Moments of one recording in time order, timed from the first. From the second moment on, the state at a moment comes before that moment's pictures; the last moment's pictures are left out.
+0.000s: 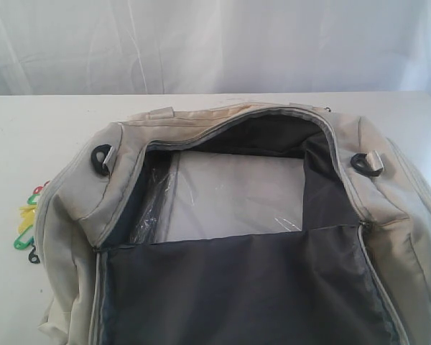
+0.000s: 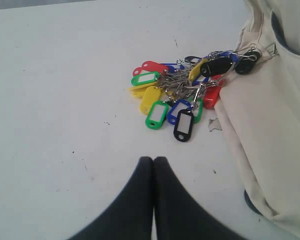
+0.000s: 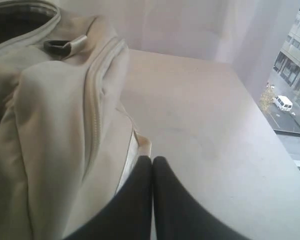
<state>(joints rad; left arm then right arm) 0.09 0.00 0.02 -0.15 0.42 0.18 -0.17 0.00 0.00 0.10 0.30 -0.25</state>
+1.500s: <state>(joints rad) 0.10 0.00 0.02 -0.15 0.42 0.18 -0.16 0.00 0.00 0.10 0.33 -0.01</state>
